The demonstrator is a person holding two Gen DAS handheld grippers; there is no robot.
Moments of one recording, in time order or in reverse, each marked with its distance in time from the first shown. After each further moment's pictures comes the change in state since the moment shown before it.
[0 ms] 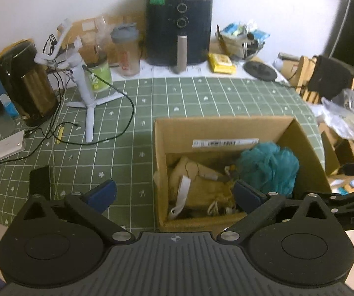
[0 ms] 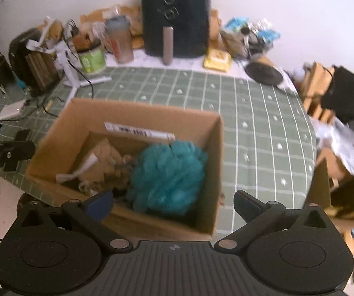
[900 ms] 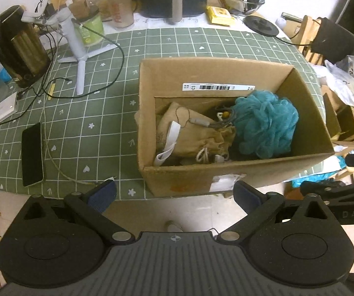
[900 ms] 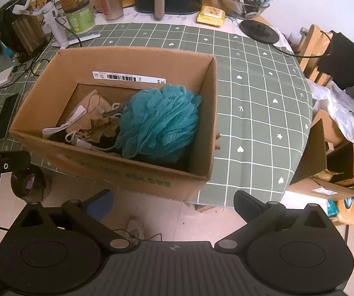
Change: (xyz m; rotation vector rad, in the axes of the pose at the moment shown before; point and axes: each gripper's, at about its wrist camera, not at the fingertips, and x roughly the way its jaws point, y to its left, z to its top) left arm 0.013 -0.014 -0.020 -0.008 0.222 -0.012; right arm 0.013 0.002 -0.022 0.005 0.183 -0.030
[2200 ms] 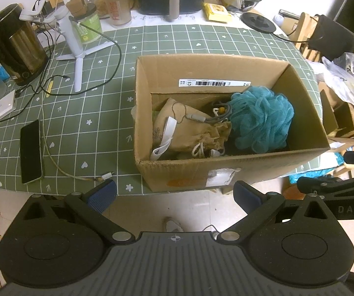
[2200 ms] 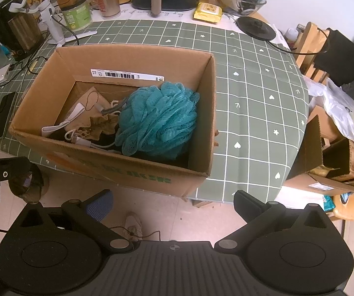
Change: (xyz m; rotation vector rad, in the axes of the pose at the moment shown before) left arm -0.002 -0.002 -0.002 0.003 0.018 -0.007; right arm -0.003 0.002 0.001 0.012 0.021 -0.019
